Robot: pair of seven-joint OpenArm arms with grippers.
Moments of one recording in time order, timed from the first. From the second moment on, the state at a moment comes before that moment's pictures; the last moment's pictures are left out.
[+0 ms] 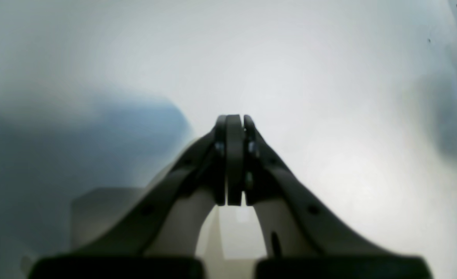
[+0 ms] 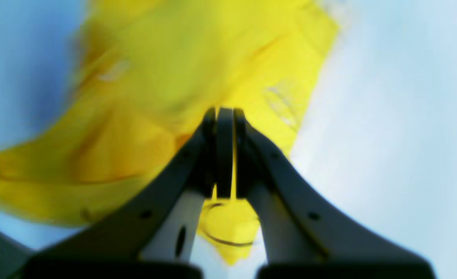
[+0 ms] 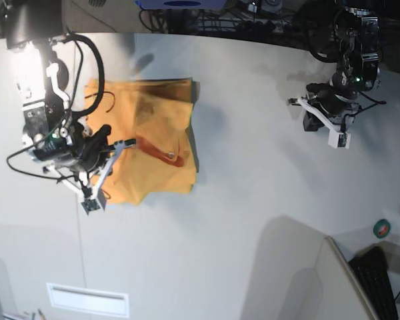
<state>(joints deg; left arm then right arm) 16.1 -18.8 -10.3 81.0 -22.2 -16.8 28.2 0.0 8.9 -8.3 96.3 10.7 7.9 -61.6</state>
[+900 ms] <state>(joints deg) 16.1 -18.9 -10.3 81.0 -22.2 -16.8 28.2 2.0 5.2 -8.8 85.4 11.0 8.3 -60.4</state>
